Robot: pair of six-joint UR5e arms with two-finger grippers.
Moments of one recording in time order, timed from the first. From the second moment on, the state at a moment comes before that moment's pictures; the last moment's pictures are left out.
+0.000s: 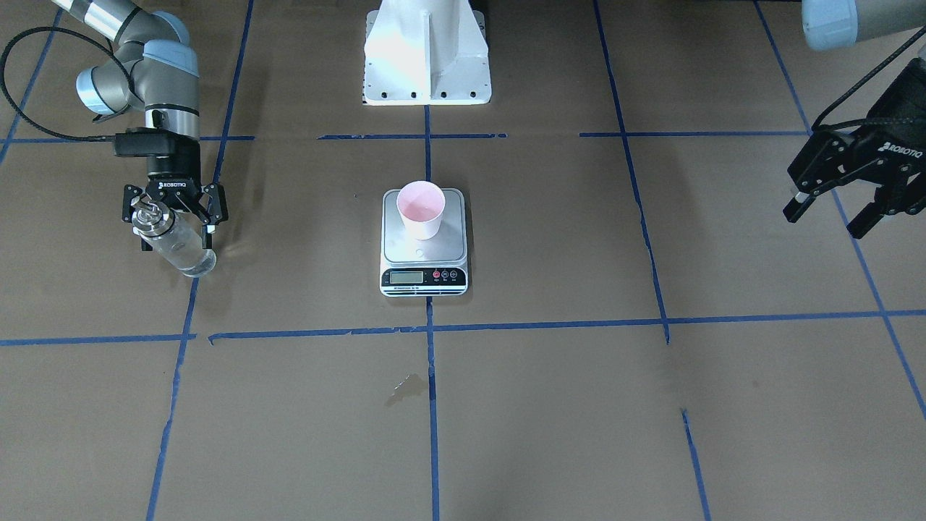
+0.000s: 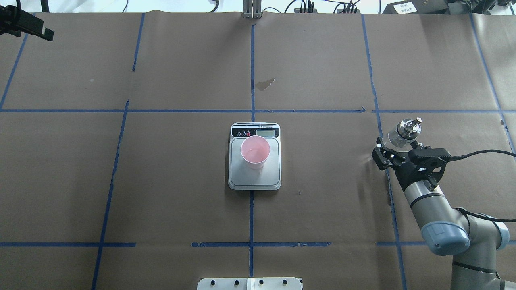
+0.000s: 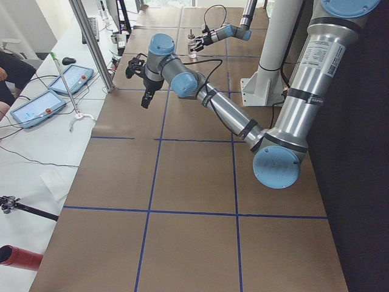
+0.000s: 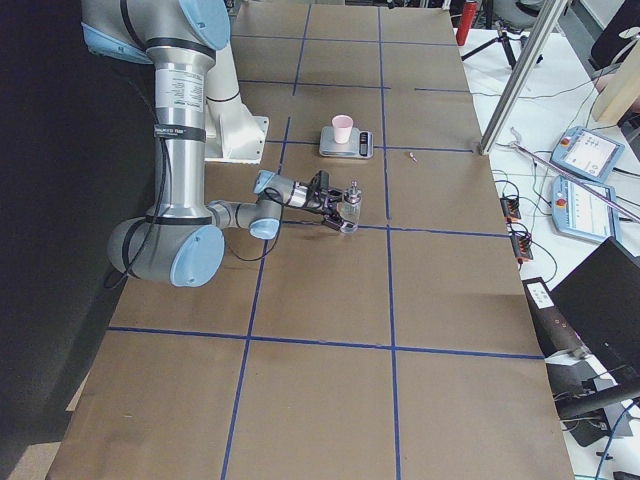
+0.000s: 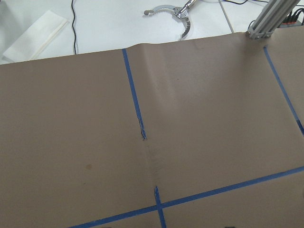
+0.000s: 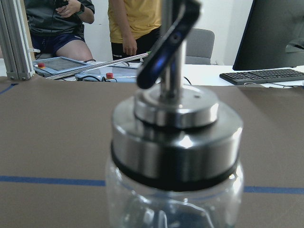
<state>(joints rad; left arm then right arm) -1.25 -1.87 -1.94 -1.74 -2.26 -0.58 0.27 -1.63 1.67 -0.58 0.64 1.23</state>
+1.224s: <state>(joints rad) -1.25 -1.87 -1.95 -1.74 -2.26 -0.58 0.30 -1.58 1.66 -0.58 0.65 1.09</state>
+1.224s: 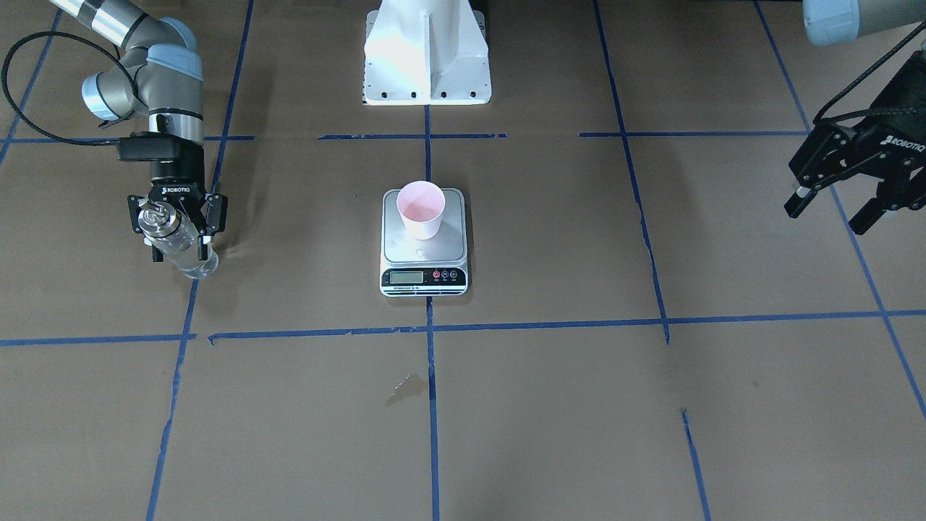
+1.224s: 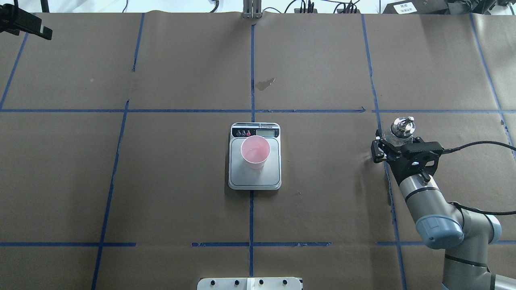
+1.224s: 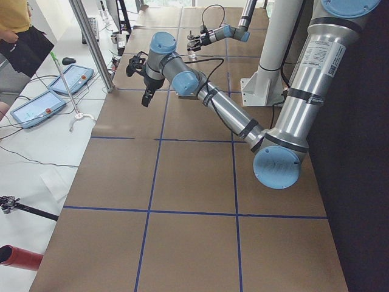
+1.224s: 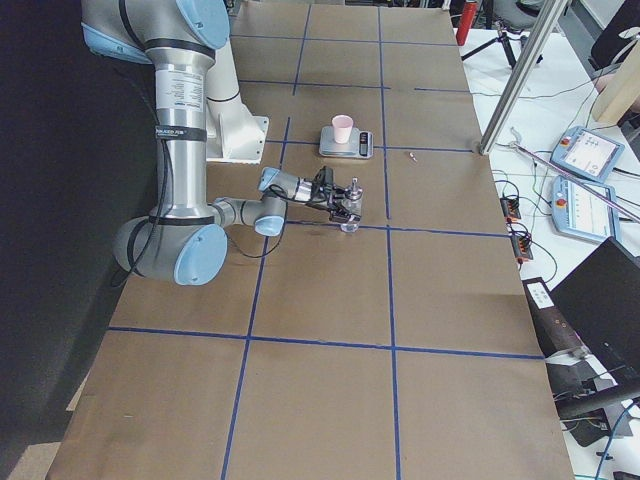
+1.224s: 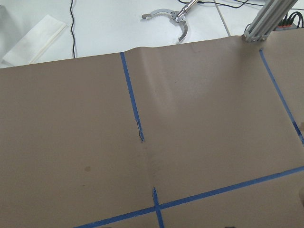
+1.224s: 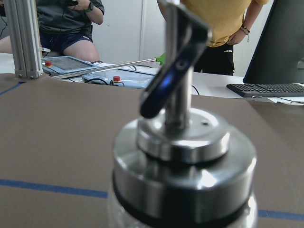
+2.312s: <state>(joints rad) -1.25 -1.87 -1.96 -1.70 -2.26 -0.58 0.33 -1.43 1.72 -0.58 0.79 0.90</state>
